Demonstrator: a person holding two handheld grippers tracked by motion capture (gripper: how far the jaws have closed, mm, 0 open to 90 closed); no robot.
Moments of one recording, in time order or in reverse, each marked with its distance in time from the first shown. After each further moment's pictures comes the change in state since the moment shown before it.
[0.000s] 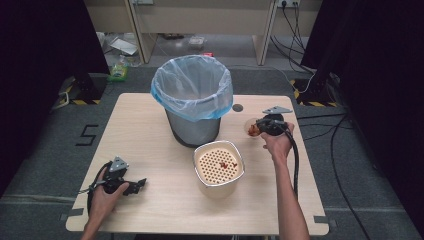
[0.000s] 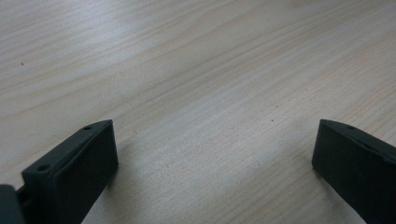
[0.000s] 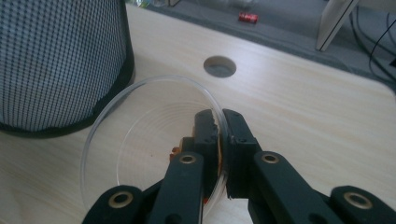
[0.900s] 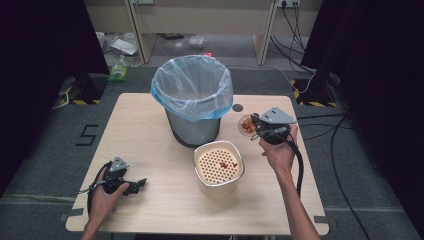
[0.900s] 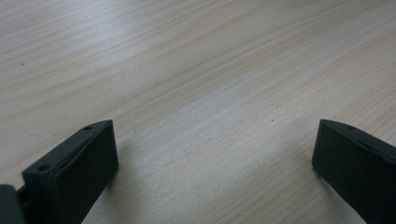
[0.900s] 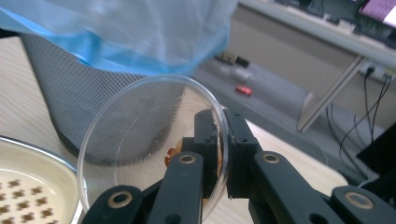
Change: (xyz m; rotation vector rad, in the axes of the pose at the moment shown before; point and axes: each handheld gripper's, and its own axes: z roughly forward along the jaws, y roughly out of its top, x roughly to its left) left arm -0.001 0.000 0.000 -0.002 0.004 0.001; right arm 0.056 0.021 -0.086 -0.255 -0.011 -0.238
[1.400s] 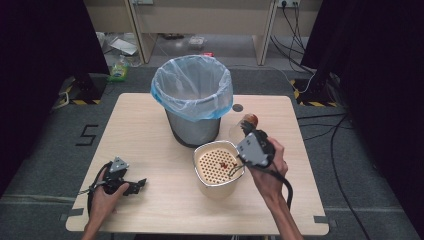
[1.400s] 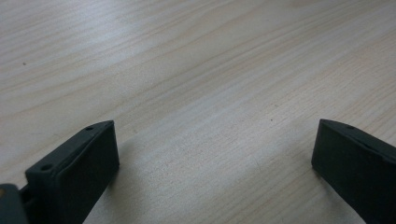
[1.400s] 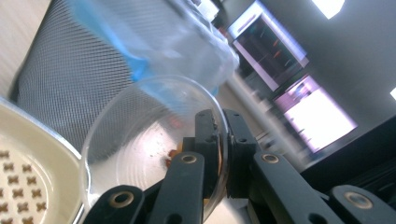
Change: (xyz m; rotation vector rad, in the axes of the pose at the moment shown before) left arm -0.001 0.000 0.000 -0.002 0.004 0.001; right arm 0.079 0.004 -0.039 -0.122 -0.269 -0.493
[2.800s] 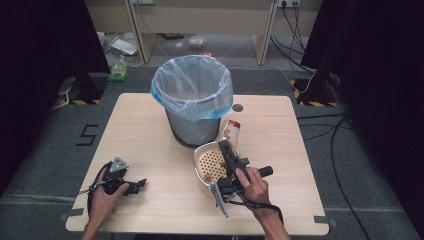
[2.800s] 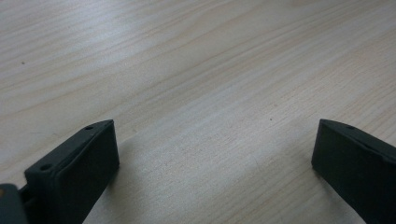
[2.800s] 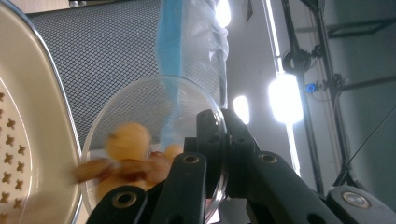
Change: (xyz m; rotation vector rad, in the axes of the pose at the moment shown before) left arm 0.000 0.000 0.000 0.001 -0.002 -0.003; right arm 0.085 -0.011 -0.011 -0.237 -0.263 -0.628
